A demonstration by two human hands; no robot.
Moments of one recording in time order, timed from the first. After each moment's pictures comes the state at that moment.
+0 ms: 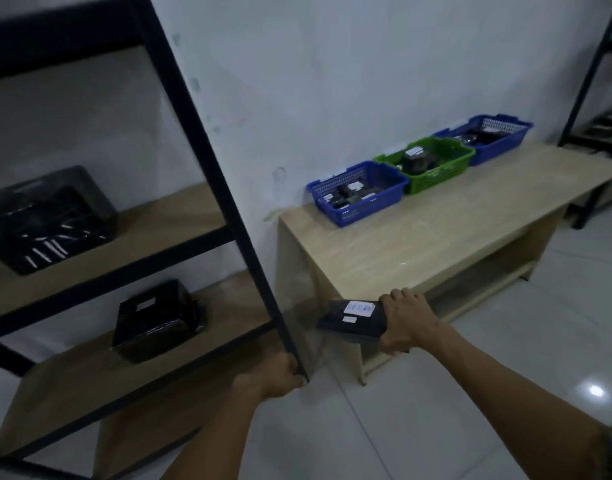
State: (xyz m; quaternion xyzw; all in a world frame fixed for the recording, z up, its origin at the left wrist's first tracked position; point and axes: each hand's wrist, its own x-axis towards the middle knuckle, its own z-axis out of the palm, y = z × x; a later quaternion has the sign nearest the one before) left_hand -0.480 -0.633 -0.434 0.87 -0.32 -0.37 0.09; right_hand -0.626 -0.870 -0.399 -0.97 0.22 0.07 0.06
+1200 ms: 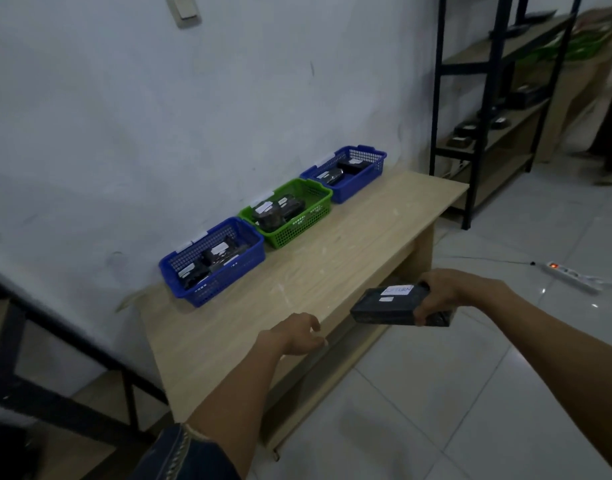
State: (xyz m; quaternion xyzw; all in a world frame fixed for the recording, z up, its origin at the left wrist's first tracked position) left_hand -0.598 -1.156 -0.392 0.81 -0.50 -0.30 -0.04; right_hand -0.838 -1.346 -0.346 -0.87 0.39 0.14 0.25
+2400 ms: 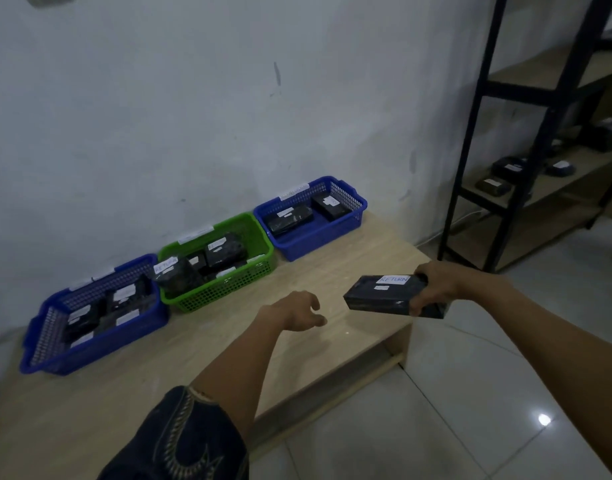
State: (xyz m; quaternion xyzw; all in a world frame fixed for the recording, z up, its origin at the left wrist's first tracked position) left_hand -0.574 -1.647 -0.389 0.87 -0.41 -0.29 0.00; right_hand -0.767 -1.858 -0.344 -0.90 0.31 0.16 0.25
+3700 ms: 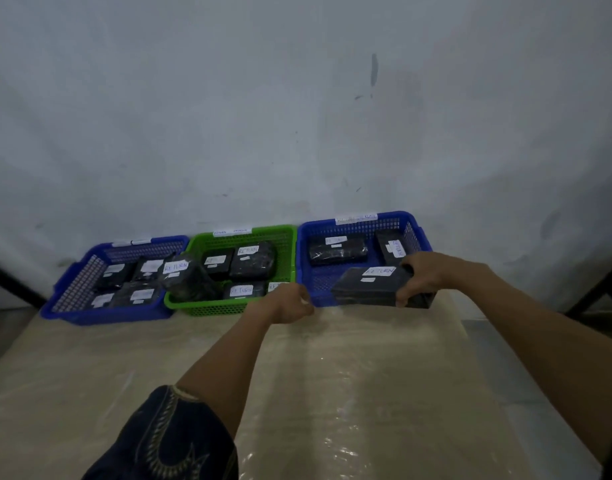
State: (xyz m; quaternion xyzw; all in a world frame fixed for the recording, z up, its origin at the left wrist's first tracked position) left_hand -0.403 -1.755 -0.403 0.94 -0.19 -0.24 0.13; right_hand -0.475 -2.035 -0.341 -0.94 0.07 0.24 0.21
